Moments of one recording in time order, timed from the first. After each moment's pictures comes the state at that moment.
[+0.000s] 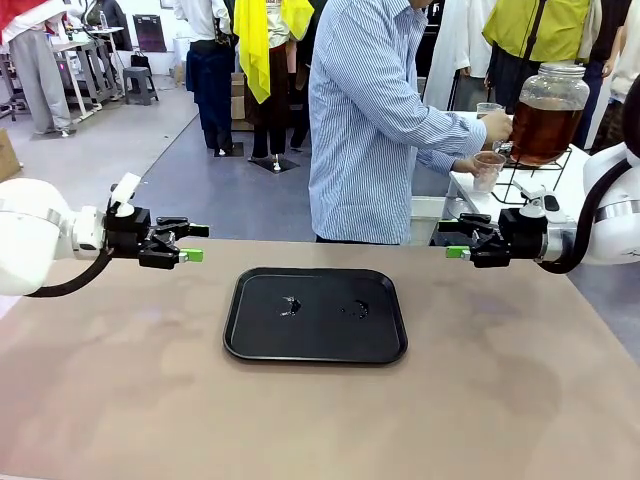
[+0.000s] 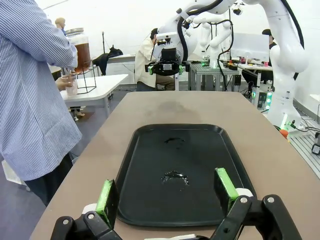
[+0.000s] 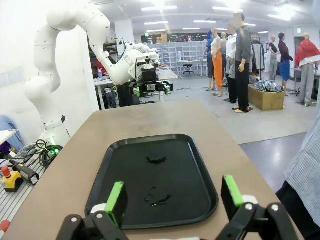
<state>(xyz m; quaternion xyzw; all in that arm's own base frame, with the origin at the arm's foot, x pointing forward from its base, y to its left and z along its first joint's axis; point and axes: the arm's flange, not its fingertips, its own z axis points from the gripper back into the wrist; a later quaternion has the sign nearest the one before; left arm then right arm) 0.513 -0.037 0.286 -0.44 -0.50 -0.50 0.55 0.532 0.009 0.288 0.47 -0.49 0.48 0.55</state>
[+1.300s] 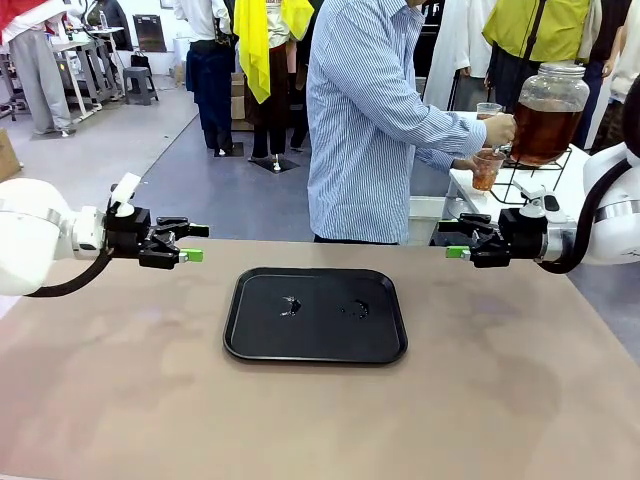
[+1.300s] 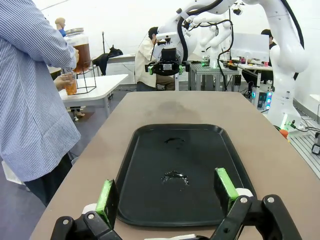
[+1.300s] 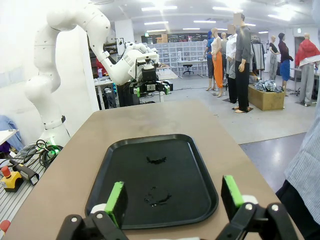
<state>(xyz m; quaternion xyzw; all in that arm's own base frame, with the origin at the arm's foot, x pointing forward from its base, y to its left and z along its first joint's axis) 0.513 -0.037 0.286 -0.44 -0.50 -0.50 0.55 0.532 0.009 0.288 0.47 -0.49 0.48 0.55</state>
